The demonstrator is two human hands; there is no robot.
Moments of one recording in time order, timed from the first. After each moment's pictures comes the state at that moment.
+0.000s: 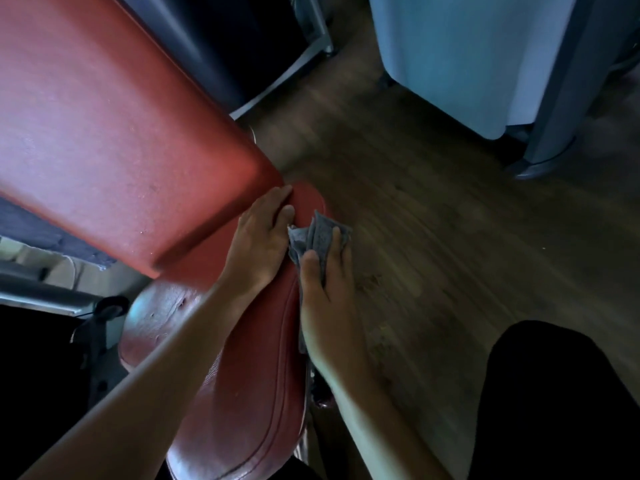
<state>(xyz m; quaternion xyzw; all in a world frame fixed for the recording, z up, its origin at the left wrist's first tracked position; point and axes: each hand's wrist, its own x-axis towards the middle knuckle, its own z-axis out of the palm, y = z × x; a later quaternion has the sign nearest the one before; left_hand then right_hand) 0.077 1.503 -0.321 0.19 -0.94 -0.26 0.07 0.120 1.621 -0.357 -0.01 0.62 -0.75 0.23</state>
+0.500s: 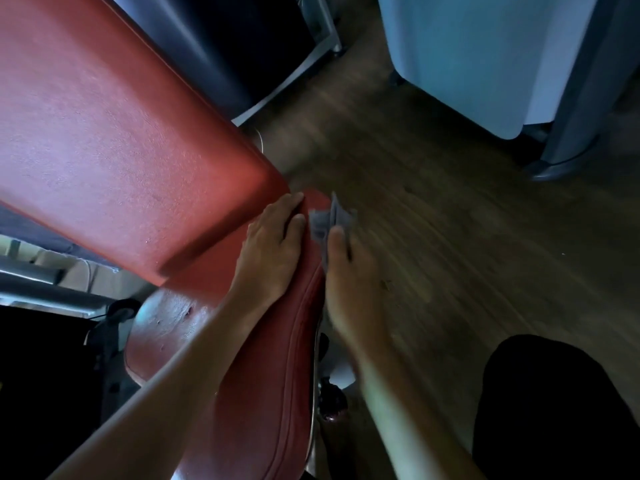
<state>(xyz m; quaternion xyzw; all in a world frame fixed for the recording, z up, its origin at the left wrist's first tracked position) 0.071 1.502 -0.330 0.17 -0.96 -0.23 0.07 0.070 1.609 -0.373 0.01 0.61 -0.78 0.16</state>
